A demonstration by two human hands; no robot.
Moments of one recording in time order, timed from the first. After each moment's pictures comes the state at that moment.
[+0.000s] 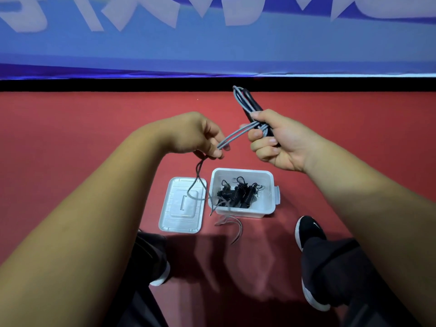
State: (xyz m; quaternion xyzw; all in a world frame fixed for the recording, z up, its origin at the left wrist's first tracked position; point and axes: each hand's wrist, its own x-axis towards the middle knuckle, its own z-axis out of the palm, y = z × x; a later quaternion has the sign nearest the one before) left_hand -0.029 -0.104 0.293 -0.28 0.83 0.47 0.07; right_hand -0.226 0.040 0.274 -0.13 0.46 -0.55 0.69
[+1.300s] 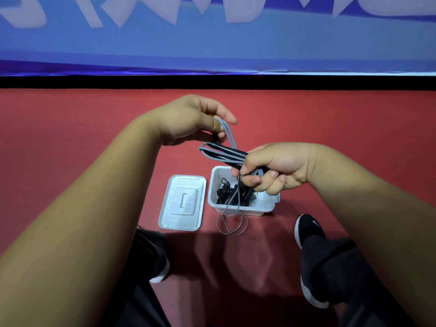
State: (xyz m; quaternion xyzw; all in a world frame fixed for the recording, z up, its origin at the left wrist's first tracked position) left_hand -0.035 -0.105 0.303 -0.26 0.72 0.64 -0.04; right_hand -0.215 0.061 0.263 -0.27 0.50 -0.23 0.79
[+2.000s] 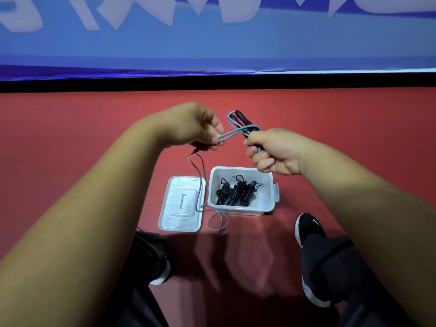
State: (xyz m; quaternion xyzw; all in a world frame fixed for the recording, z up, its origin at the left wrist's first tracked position) left_hand -0.037 -0.105 0.297 -0.31 0.81 0.50 0.02; right_hand -0.228 0.037 0.245 -0.16 0.60 -0.45 0.65
